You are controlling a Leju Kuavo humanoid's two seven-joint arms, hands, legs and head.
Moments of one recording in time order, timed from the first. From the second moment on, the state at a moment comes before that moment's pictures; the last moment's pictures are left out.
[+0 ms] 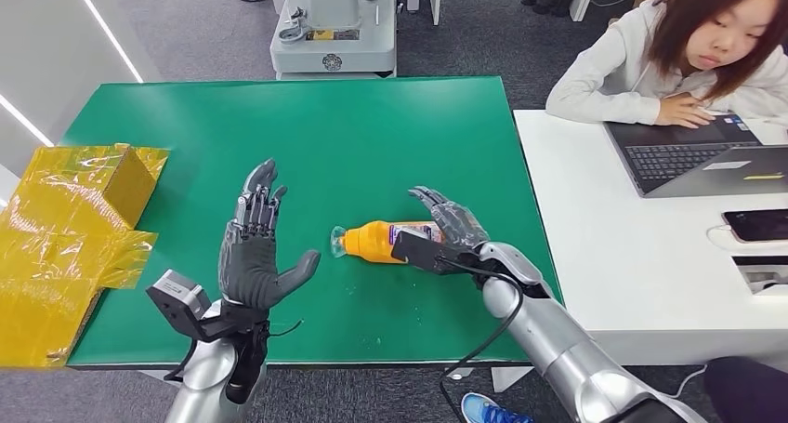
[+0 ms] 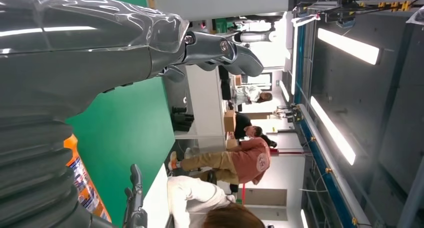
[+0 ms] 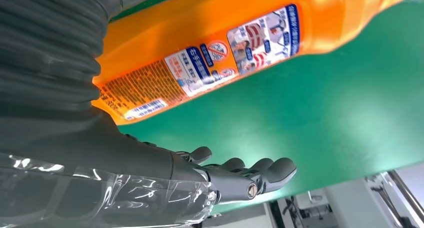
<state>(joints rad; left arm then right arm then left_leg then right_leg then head) -0.16 -0.17 -0.38 -1.41 -0.04 -0.03 -0.47 -0.60 -0.03 0.62 -0.88 0.59 0.04 -0.34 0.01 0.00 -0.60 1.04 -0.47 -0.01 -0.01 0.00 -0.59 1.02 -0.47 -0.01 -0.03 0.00</state>
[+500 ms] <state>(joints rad) -0.17 -0.18 -0.36 -1.41 0.00 -0.08 -0.44 -0.67 -0.03 0.68 -0.78 0.60 0.12 -0.27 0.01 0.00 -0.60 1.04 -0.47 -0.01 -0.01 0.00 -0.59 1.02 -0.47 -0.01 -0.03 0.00</state>
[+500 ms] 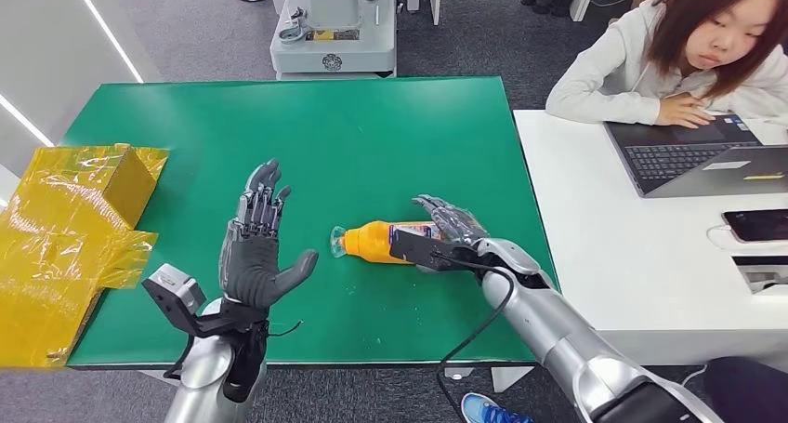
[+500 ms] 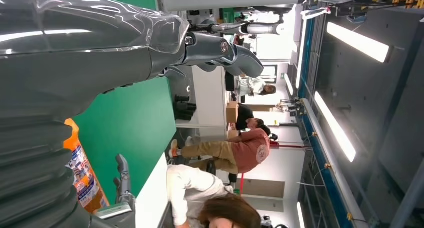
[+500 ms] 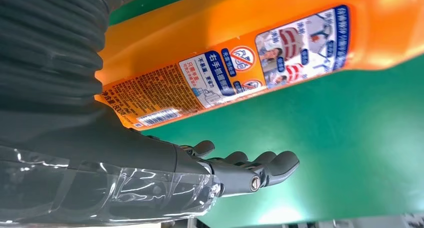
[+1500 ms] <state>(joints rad) -0.18 -0.16 -0.34 -1.39 0.23 -0.19 -0.40 -0.74 -0.01 0.76 -0.65 0.58 0.17 -0.26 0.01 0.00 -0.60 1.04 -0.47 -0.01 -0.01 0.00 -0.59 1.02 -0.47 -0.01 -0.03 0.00</state>
